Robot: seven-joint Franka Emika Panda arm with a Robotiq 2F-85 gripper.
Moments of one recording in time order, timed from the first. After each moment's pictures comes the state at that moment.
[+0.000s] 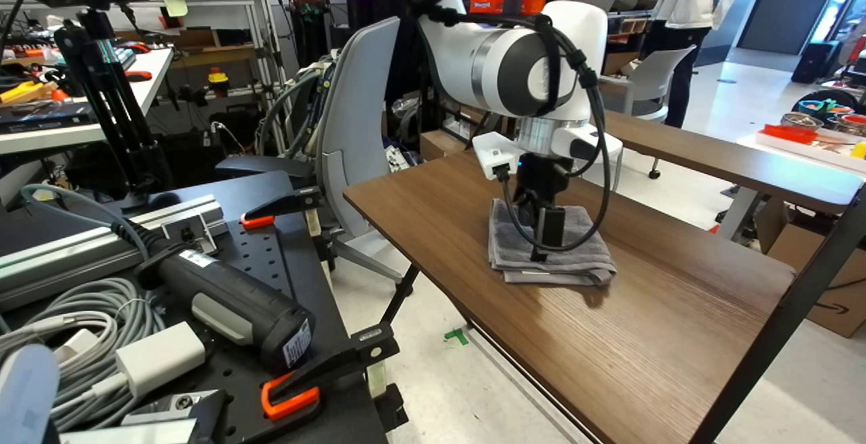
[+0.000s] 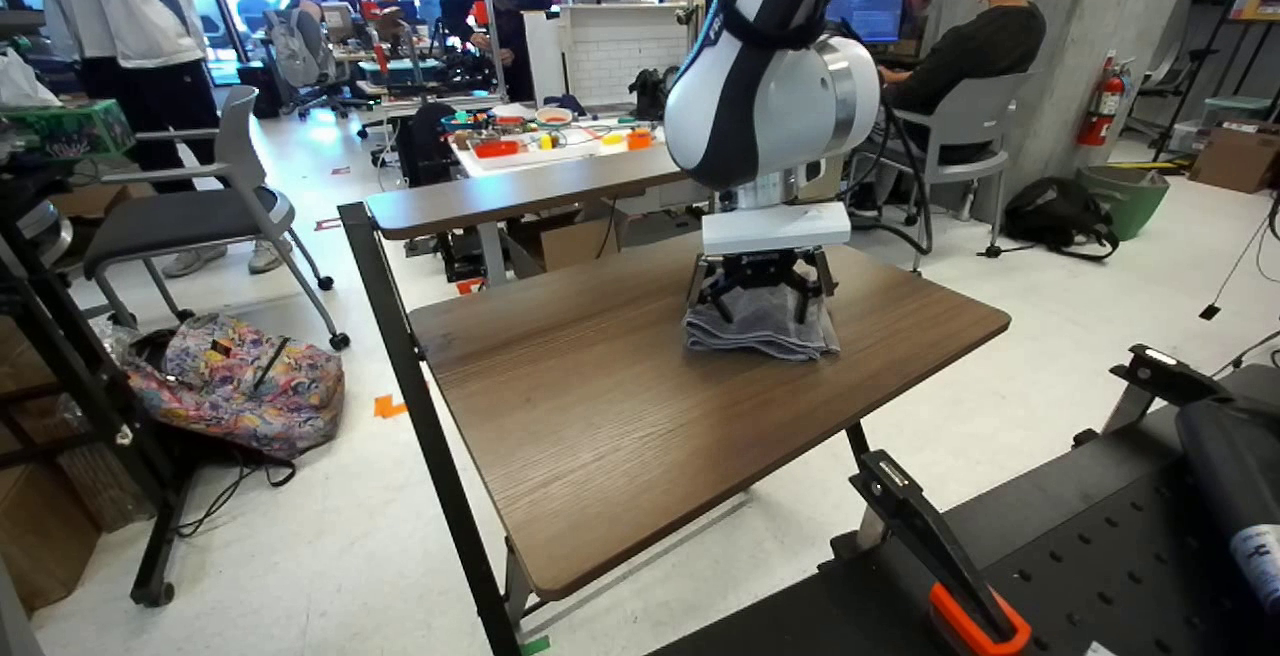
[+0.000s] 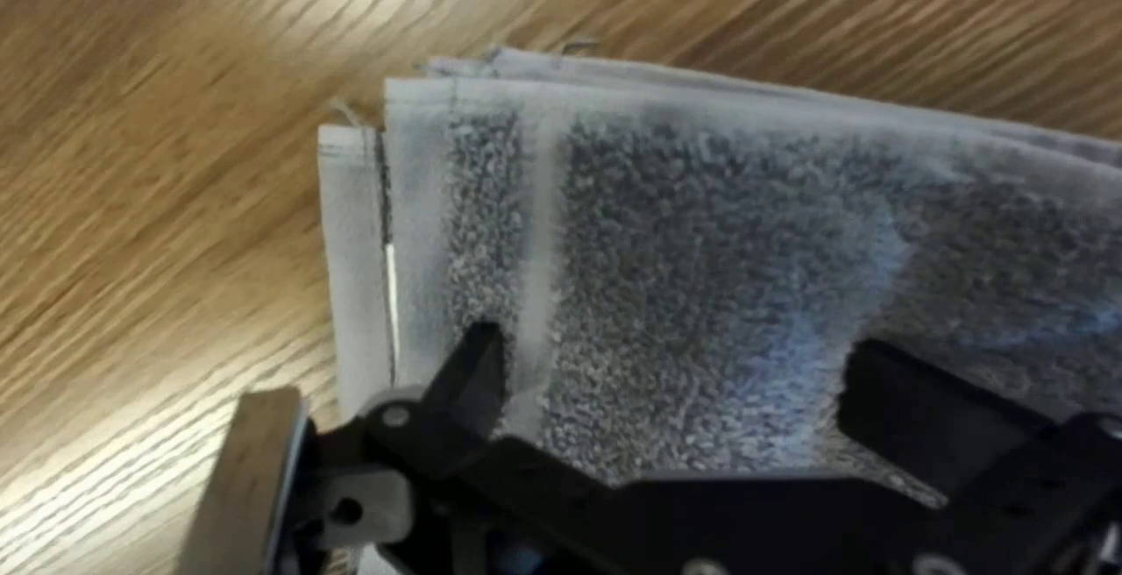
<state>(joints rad) 0.20 1.03 -0.15 -1.55 0.03 2.48 0.51</state>
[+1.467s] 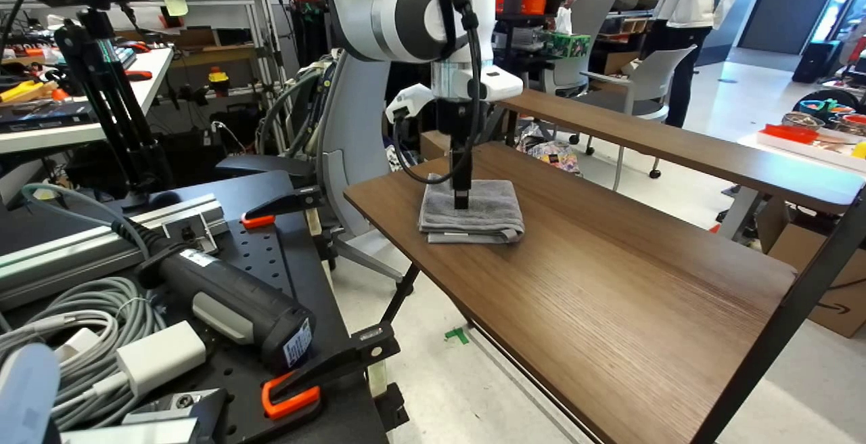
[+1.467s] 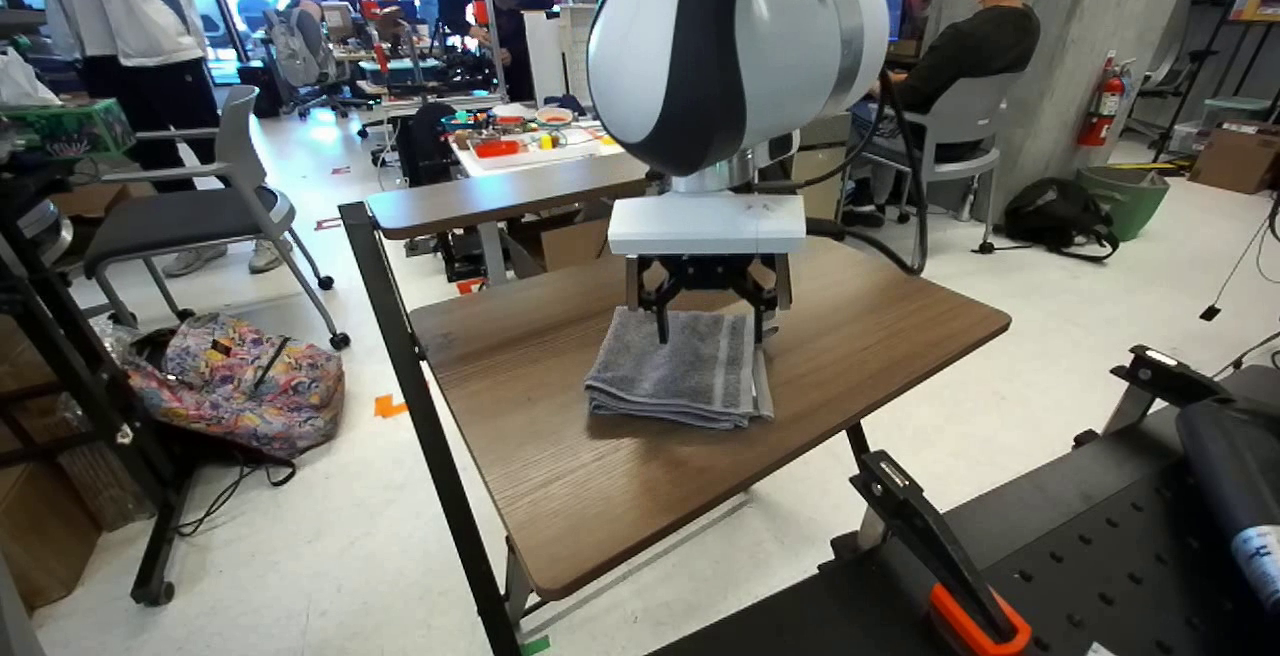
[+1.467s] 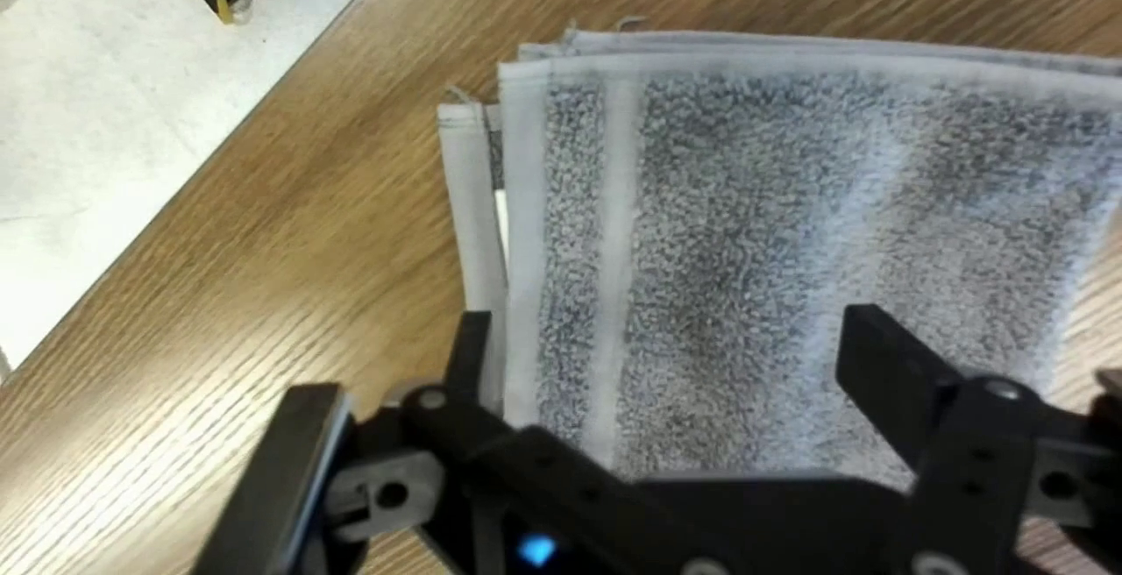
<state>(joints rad) 0.41 0.74 -0.16 -1.95 0.00 2.68 0.79</state>
